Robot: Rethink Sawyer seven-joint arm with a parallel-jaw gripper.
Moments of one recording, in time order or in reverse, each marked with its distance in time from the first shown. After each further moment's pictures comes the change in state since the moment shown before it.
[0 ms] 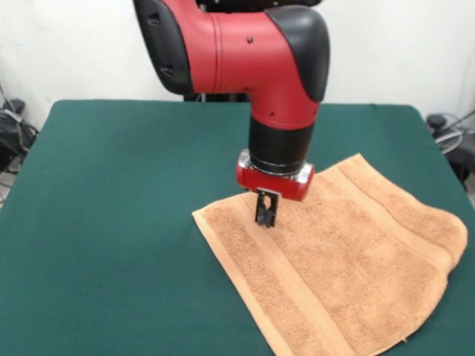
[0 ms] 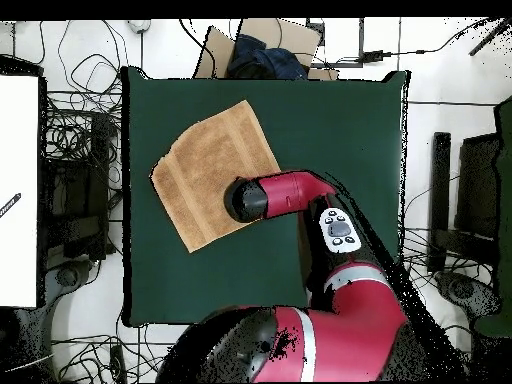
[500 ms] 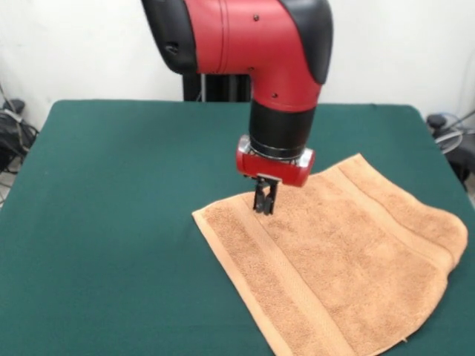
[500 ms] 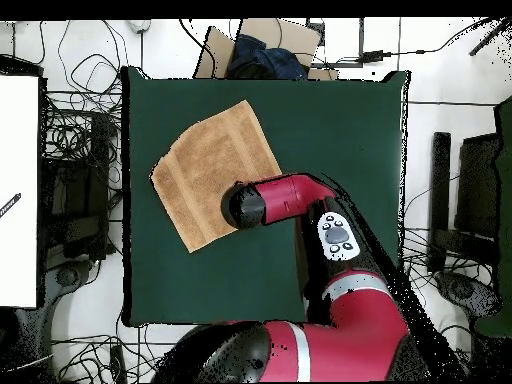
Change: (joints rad) arm 0.013 -0.048 -0.003 0.044 -0.039 0.000 0.000
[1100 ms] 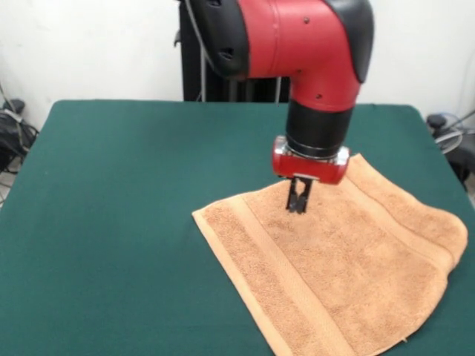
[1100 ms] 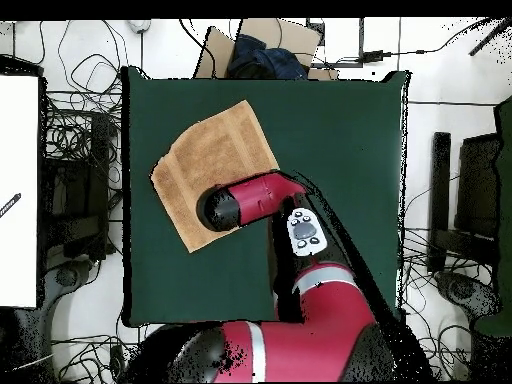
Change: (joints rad) arm 0.083 0.005 0.001 -0.002 -0.001 0.000 0.000
